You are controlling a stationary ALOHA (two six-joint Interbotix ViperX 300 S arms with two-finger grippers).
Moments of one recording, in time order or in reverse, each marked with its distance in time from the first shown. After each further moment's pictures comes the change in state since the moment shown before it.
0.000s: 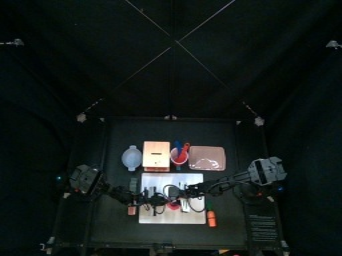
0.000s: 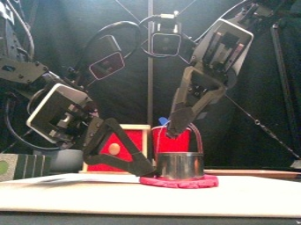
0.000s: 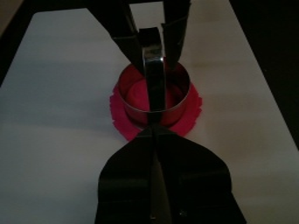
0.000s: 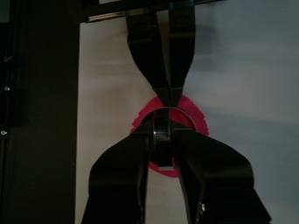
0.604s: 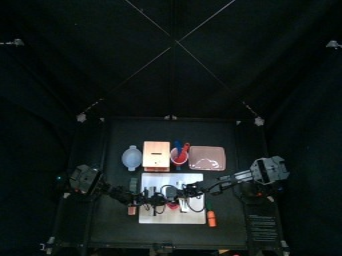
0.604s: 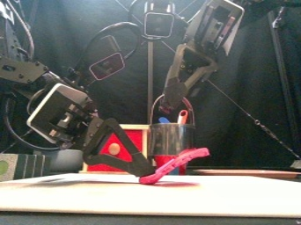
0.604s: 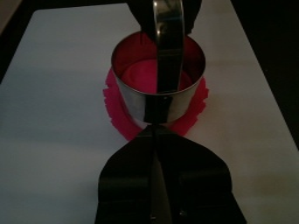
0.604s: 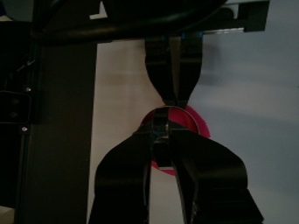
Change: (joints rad) left arm -0.002 0.000 0.000 -0.008 0.005 0.000; right arm -0.008 -0.038 -0.098 -0.043 0.149 0.000
